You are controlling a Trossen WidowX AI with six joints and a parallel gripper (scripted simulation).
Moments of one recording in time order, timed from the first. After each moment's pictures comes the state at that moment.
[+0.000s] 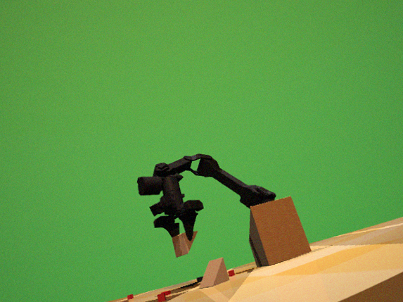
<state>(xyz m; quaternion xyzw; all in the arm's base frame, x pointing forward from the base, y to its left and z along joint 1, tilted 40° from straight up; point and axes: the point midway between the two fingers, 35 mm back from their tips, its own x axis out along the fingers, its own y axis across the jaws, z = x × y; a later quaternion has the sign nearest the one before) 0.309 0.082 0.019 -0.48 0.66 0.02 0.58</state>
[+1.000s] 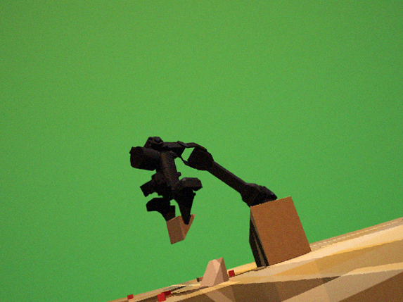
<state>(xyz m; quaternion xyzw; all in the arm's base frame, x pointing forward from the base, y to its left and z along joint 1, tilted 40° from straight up) 0.304 0.197 -0.037 -0.47 0.66 0.01 0.58</state>
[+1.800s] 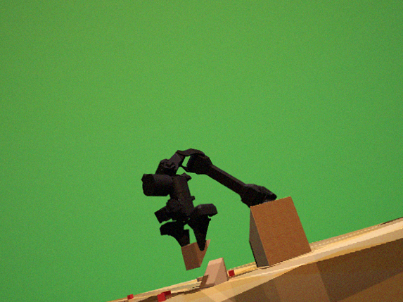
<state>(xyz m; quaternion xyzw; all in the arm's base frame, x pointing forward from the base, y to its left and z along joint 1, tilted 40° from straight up) 0.291 0.138 -0.084 -0.47 0.66 0.00 0.58</state>
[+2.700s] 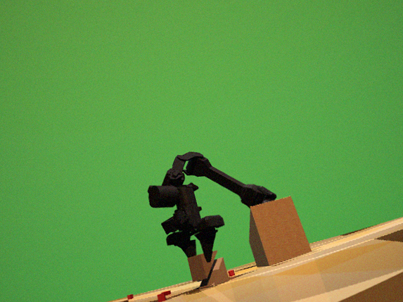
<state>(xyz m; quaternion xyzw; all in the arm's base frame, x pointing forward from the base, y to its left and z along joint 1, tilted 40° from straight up) 0.286 0.111 -0.105 -0.47 0.66 0.01 0.59</state>
